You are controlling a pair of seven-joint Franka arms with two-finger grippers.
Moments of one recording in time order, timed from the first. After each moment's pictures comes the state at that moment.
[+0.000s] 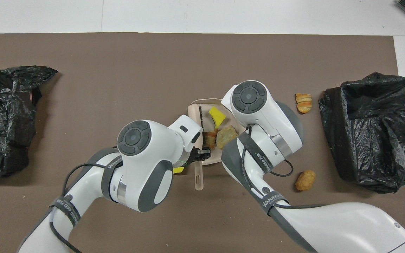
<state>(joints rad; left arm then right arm) -0.64 0.16 -0.01 -2.02 -0.45 2.24 -0.46 0.35 0.39 0.10 -1.73 -0.31 1.98 -1.05</state>
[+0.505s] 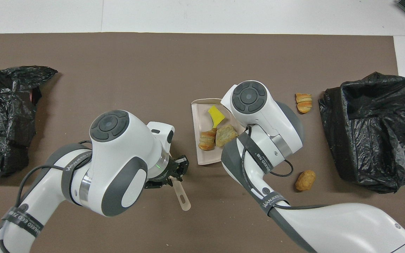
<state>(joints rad) -0.59 0.04 -0.01 -2.02 -0.38 1.86 -0.93 0.35 0.38 0.10 -1.73 -0.31 1.98 -1.05</state>
